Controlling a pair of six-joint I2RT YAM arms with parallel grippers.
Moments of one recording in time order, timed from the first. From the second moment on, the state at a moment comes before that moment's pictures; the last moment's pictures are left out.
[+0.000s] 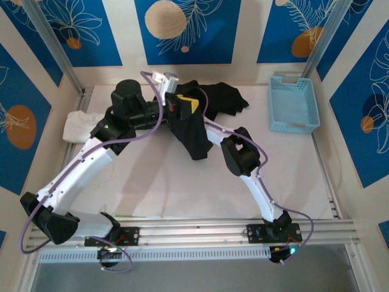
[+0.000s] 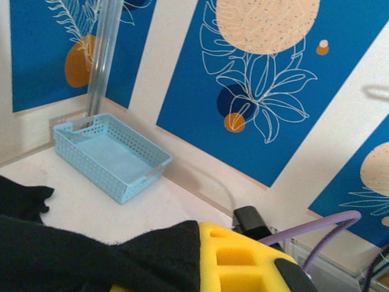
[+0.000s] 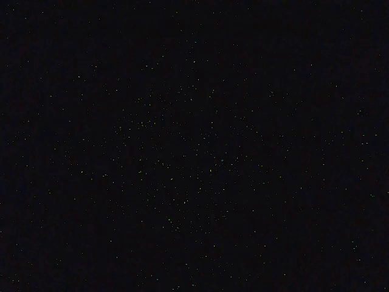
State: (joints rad) left arm -0.64 1.32 1.47 -0.21 0.61 -0.32; right arm 0.70 2.43 2.03 -0.67 0.42 -0.03
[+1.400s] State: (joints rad) left arm -0.54 1.17 1.24 -0.28 -0.06 -0.19; right arm 0.56 2.05 1.58 -0.68 -0.10 0.01
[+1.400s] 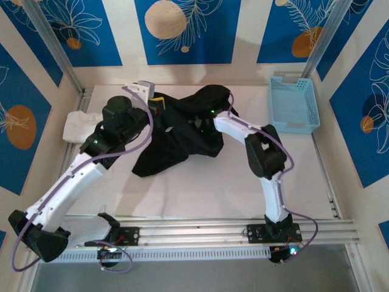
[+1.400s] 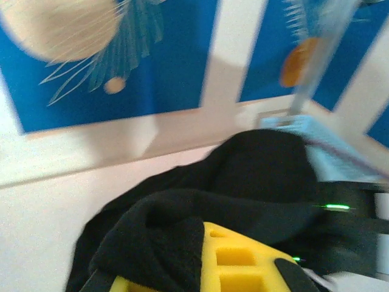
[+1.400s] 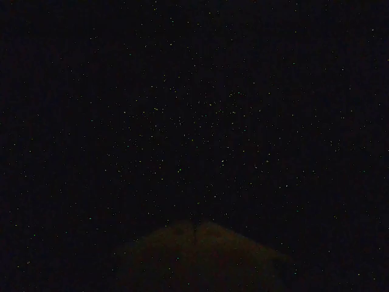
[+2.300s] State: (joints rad) left arm -0.15 1.46 1.27 -0.13 0.14 -0.45; right arm 0.65 1.87 1.36 -0.49 -0.36 -0.04
